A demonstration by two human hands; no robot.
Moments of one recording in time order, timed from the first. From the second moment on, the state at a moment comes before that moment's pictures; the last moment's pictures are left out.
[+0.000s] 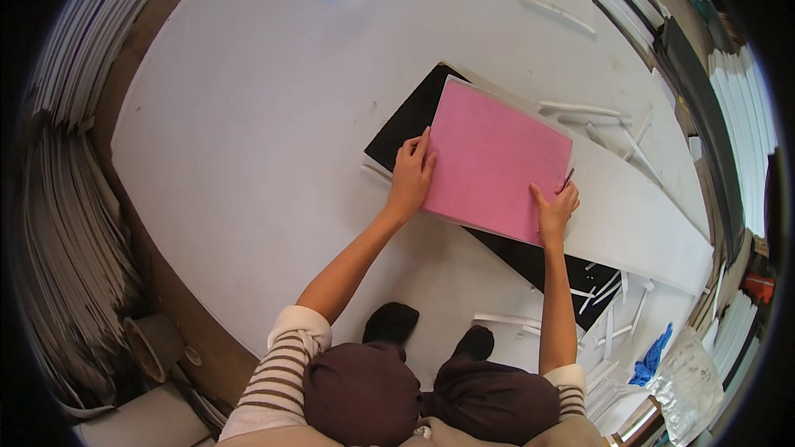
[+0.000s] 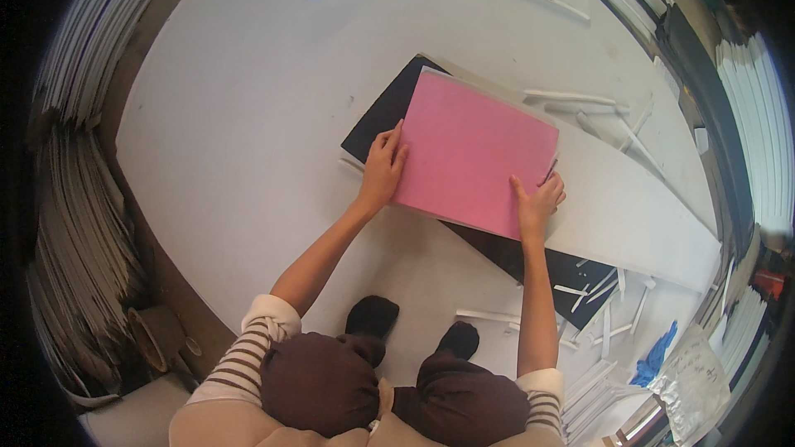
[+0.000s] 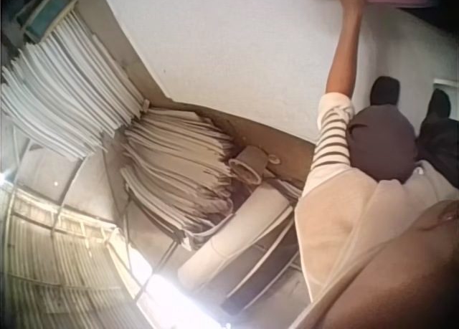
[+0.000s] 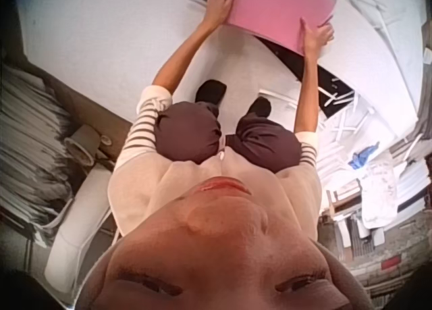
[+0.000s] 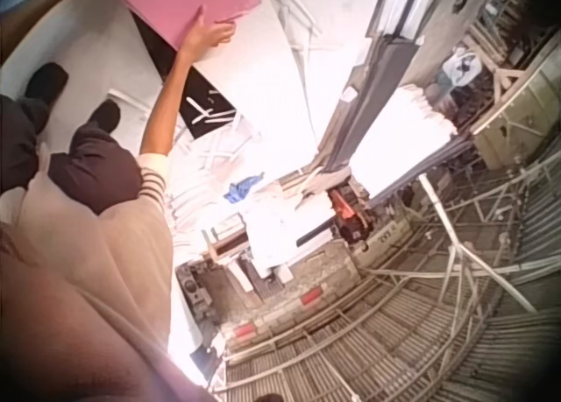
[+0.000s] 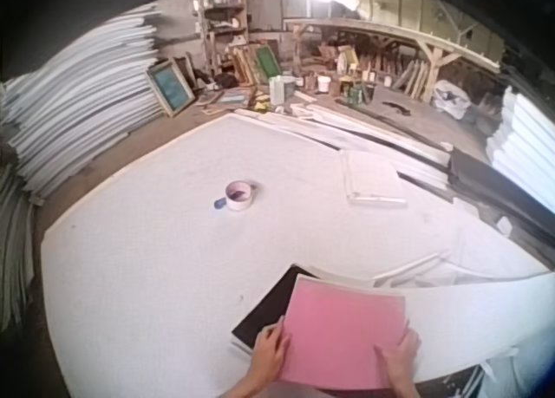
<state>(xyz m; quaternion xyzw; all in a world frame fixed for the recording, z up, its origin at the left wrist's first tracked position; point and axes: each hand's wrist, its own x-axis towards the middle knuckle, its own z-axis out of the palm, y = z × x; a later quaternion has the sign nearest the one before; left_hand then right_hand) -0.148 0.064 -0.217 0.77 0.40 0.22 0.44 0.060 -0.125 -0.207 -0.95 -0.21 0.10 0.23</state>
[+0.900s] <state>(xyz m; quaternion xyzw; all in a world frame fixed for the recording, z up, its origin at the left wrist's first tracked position) -0.131 0.077 -0.207 0.83 0.43 0.12 0.33 0.079 -0.115 -0.208 -0.94 -0.26 0.09 0.21</state>
